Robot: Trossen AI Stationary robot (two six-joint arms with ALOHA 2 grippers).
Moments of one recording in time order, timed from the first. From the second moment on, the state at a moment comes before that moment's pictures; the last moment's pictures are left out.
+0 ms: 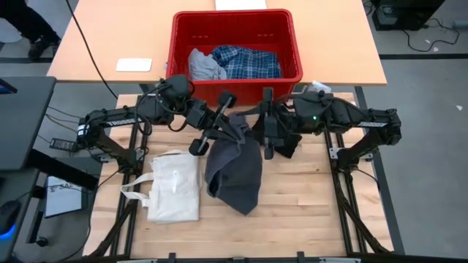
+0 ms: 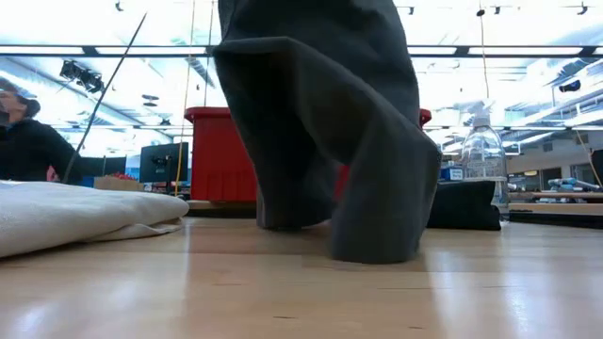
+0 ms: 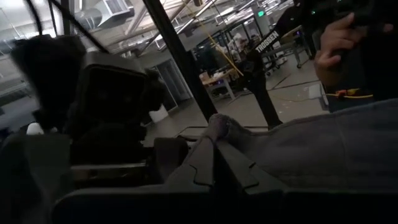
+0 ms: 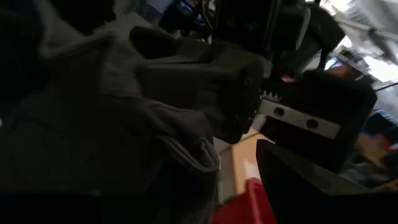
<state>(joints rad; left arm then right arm) 0.14 1.49 1.55 0.15 0.81 0.37 0.11 1.52 1.87 -0.53 0.22 -0.57</state>
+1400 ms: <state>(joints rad) 0.30 1.43 1.55 0.07 0.68 -0.03 0.04 1.50 1.87 -0.54 -0.01 -0.26</state>
